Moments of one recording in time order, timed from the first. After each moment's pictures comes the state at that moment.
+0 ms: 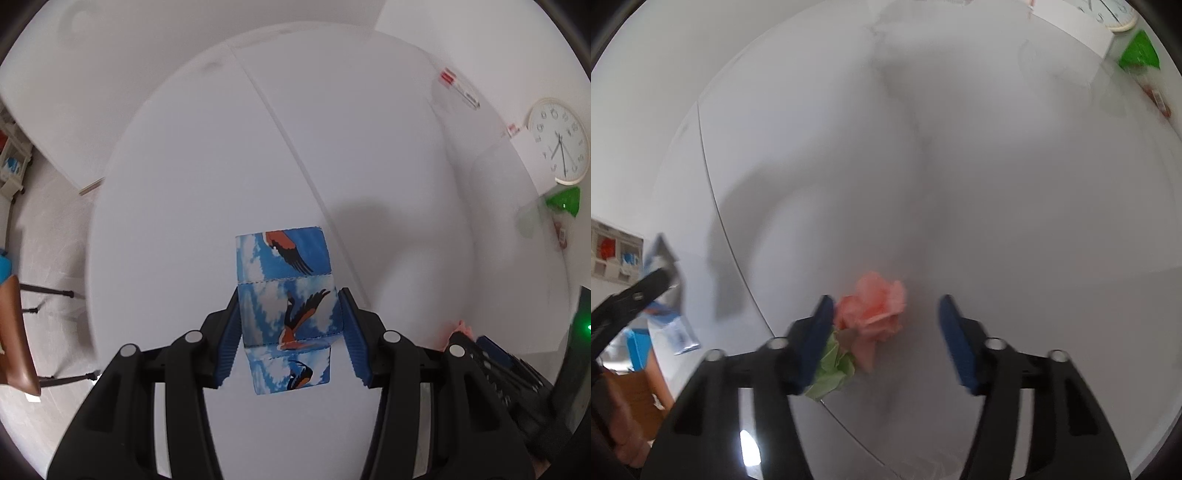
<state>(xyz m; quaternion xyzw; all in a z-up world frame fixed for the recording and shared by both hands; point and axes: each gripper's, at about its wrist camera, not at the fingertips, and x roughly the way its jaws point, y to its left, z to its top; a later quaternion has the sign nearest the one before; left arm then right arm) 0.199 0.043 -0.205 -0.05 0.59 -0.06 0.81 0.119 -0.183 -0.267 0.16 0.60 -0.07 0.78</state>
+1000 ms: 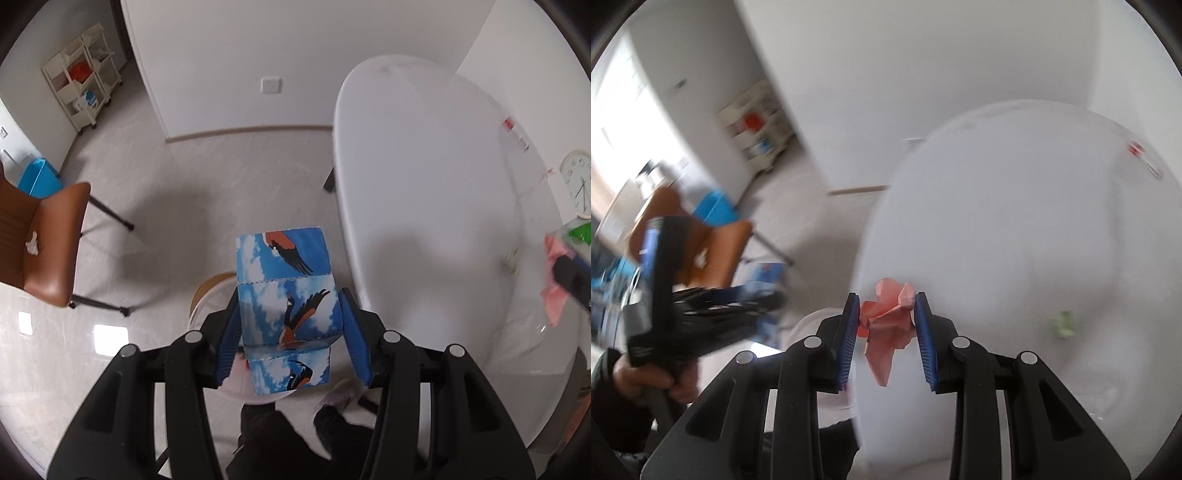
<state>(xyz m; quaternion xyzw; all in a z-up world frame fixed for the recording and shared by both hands) -0.014 0.242 -0.182 -0.11 0.57 0.07 0.81 -0.019 0.018 -0.124 -0.03 0.48 0.28 0.83</state>
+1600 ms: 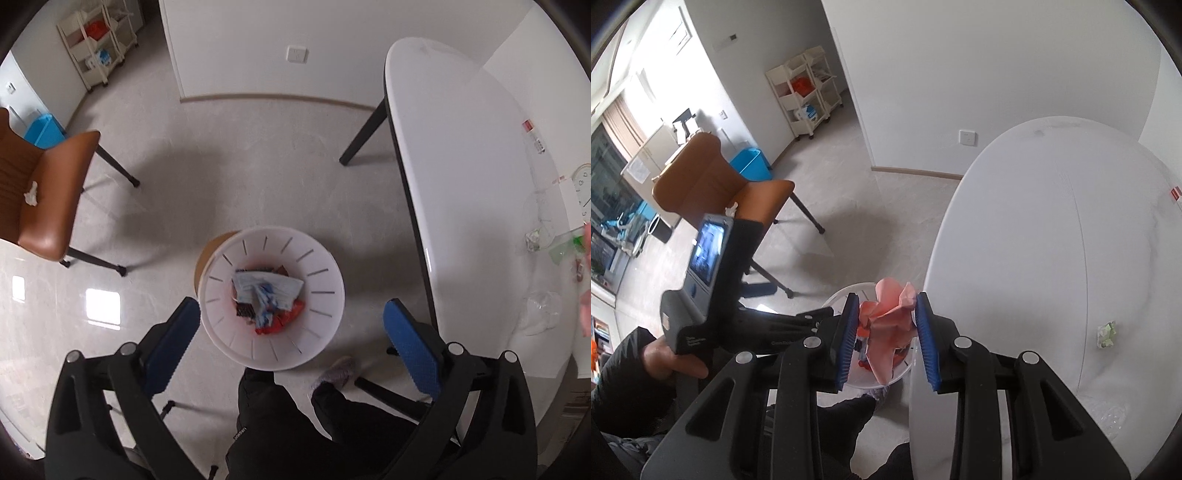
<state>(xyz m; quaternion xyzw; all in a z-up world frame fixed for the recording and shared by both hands) -0.064 0.282 -0.219 -0.15 0.59 0.09 0.78 -0.053 0.079 -0.117 -0.09 0.48 0.34 0.80</state>
